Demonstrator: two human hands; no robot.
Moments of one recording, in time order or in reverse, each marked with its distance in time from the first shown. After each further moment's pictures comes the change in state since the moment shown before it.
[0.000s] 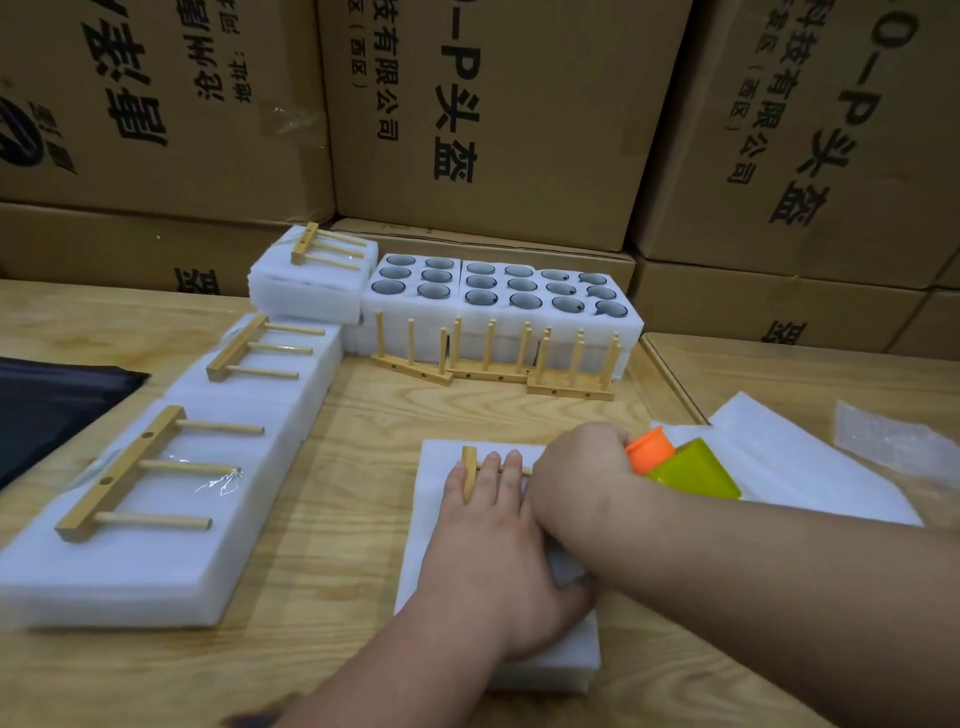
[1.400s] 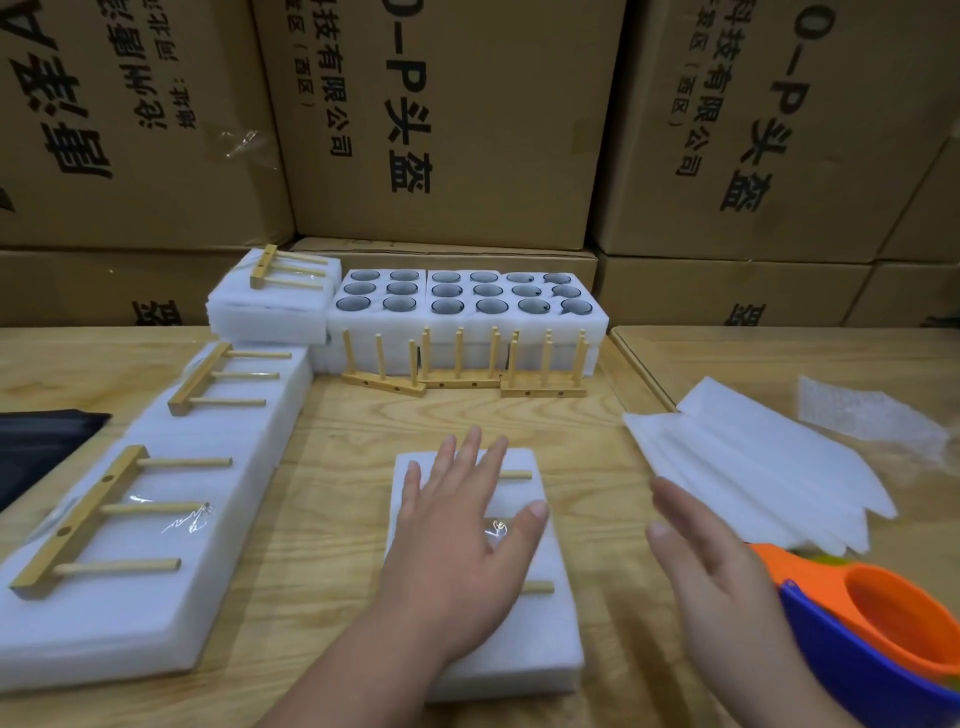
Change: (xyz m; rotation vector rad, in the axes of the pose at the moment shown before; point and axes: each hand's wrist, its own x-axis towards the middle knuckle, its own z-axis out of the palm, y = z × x) left_hand -0.016 -0.015 -0.020 -0.638 0.266 -0.034; right_hand -0.088 0.002 0.159 2.006 0.869 0.185
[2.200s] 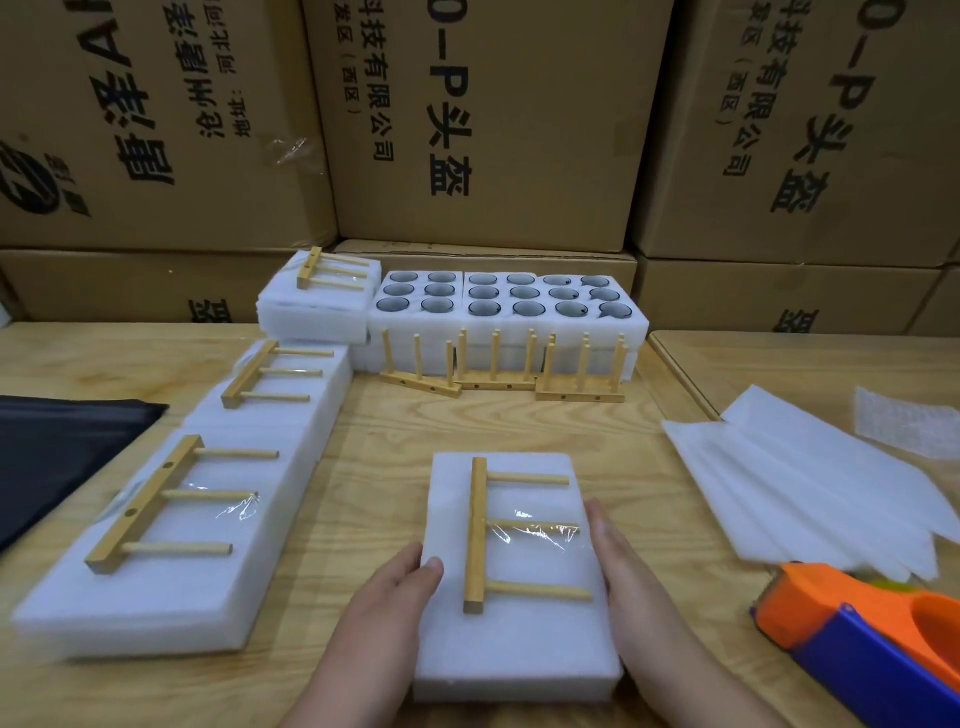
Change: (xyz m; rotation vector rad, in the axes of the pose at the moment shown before) left_hand -0.056 -0.050 -0.016 -0.905 0.141 -0.729; right_hand 0.014 0.025 0.082 0.435 -0.439 0.276
